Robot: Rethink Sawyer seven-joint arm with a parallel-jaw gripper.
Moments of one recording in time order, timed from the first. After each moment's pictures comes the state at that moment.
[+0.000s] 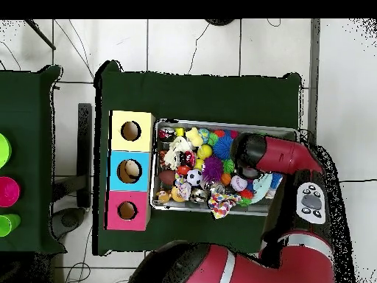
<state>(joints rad) -0.34 -0.35 -0.21 1.28 -0.21 0.82 1.57</state>
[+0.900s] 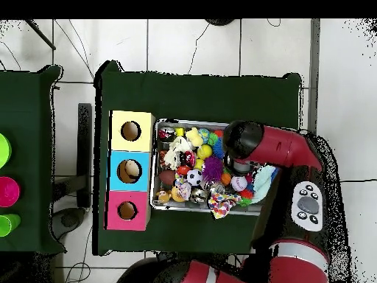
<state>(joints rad) -0.29 -0.43 -0.21 1.27 -0.12 1.02 1.57</state>
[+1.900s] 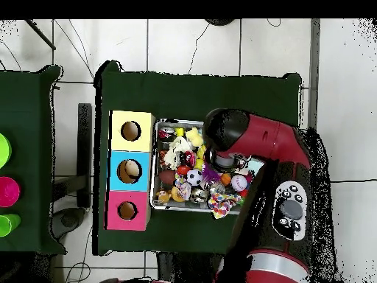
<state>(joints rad) -0.20 -0.49 -0.24 1.27 -0.02 1.16 1.58</state>
